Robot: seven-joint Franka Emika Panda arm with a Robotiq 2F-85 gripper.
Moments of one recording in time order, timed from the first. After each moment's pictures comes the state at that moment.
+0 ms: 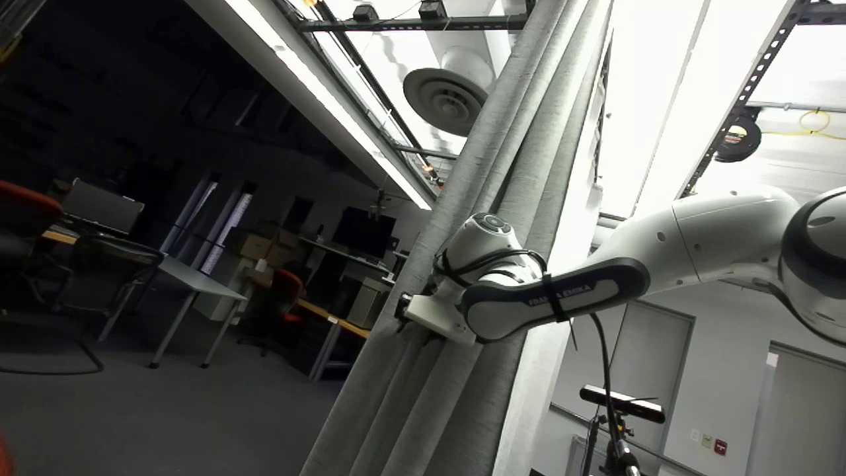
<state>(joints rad) -0.53 0.19 0.34 -1.84 -0.89 2.61 1.22</state>
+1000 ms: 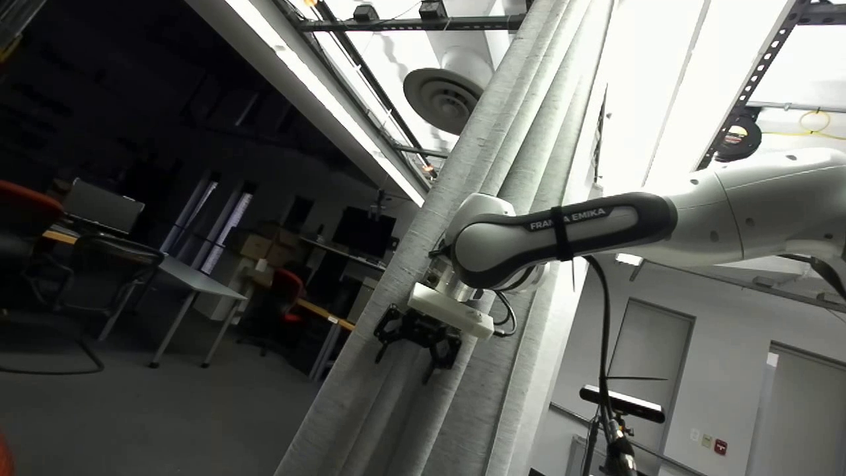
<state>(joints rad) -0.14 0.04 0.07 -1.97 -0.24 2.27 0.80</state>
